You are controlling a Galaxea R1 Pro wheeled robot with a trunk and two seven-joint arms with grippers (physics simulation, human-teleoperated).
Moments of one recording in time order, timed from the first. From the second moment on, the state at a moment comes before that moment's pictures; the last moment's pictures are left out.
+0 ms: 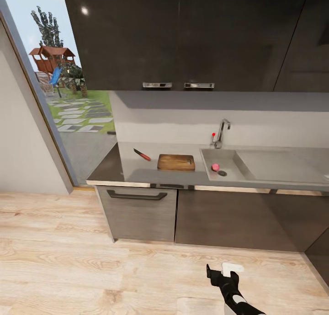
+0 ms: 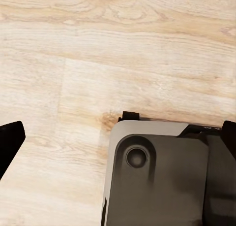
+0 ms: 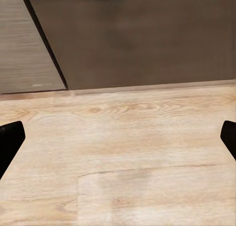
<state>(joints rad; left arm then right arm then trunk) 0.00 0.03 0.11 -0.51 0.01 -0.01 0.00 -0.56 0.02 0.12 -0.07 -0.21 -0.43 -0.09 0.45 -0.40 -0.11</state>
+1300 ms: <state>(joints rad) 0.00 0.03 0.11 -0.51 0.01 -0.01 0.00 -0.56 0.02 0.12 -0.07 -0.21 -0.43 -0.09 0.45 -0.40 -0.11</state>
